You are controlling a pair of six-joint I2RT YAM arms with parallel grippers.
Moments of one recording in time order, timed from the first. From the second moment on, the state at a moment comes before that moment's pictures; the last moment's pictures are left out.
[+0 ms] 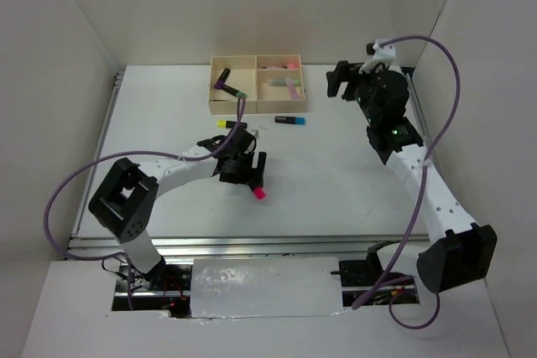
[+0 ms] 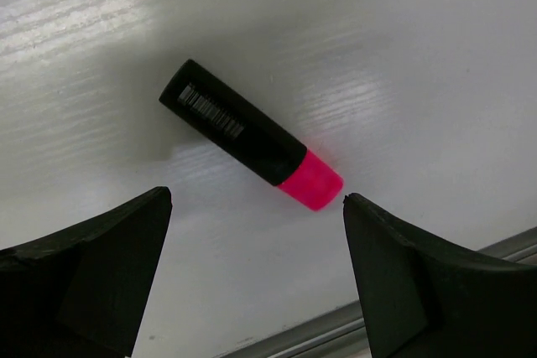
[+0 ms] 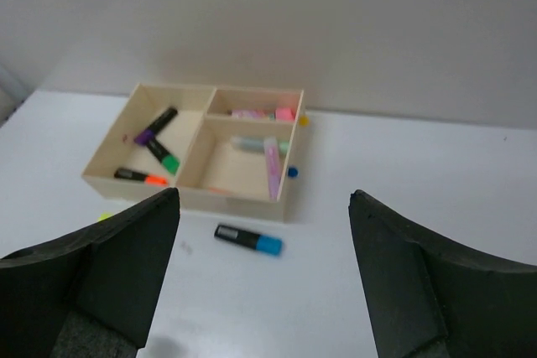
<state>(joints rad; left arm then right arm) -0.64 1.66 1.07 -0.46 0.05 -0.48 0.25 1.28 1.24 0.06 0.04 0.11</state>
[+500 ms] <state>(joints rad) -0.71 1.85 1.20 -0.49 -0.03 -0.50 0.20 1.15 1.00 -0.13 -0.05 0.15</state>
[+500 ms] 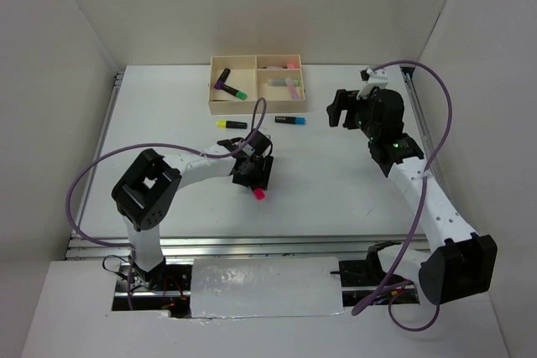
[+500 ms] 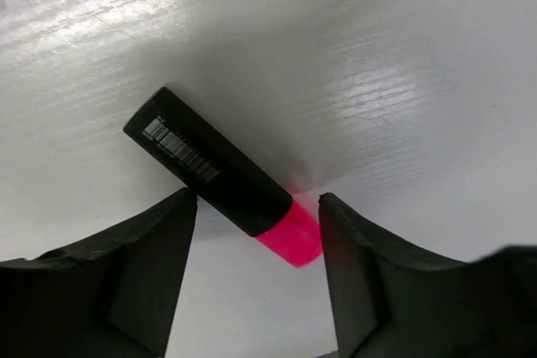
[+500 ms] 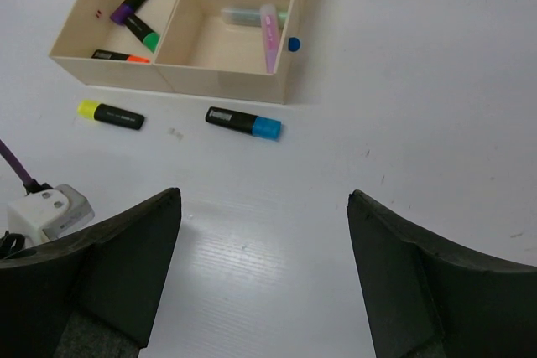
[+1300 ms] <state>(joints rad) -0.47 1.65 1.35 -0.41 0.00 -0.13 0.17 1.22 1.02 -0.22 -0.31 0.00</state>
